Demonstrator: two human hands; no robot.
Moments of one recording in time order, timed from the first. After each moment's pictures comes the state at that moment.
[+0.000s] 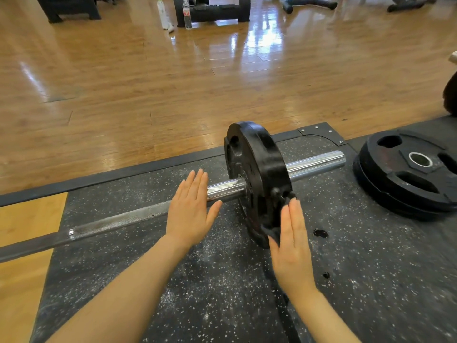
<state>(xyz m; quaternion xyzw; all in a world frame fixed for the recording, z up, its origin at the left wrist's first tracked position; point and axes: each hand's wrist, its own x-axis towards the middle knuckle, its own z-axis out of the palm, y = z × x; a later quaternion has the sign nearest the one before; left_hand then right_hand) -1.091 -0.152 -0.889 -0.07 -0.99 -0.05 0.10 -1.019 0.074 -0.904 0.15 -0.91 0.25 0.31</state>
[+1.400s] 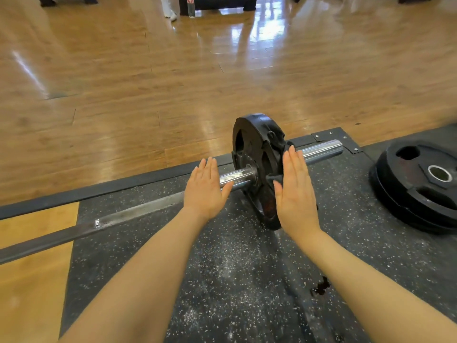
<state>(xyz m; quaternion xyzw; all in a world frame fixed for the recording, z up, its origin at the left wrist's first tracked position) -1.187 -0.187 -0.866 -0.06 -0.99 -0.08 -0.01 -1.143 0.022 -0.826 0.11 -0.94 0.22 0.22</state>
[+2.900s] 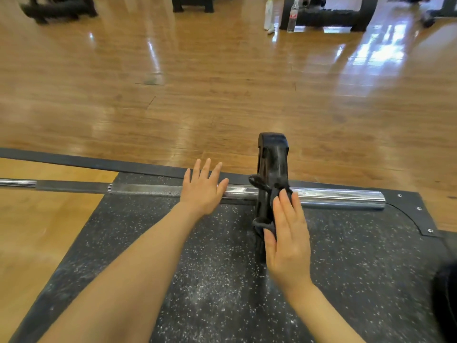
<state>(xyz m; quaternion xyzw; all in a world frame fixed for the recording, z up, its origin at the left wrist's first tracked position) -1.234 -0.183 -0.873 0.18 -0.98 -0.07 -0.02 -1.205 0.055 -0.865 0.36 -0.80 0.39 0.27</state>
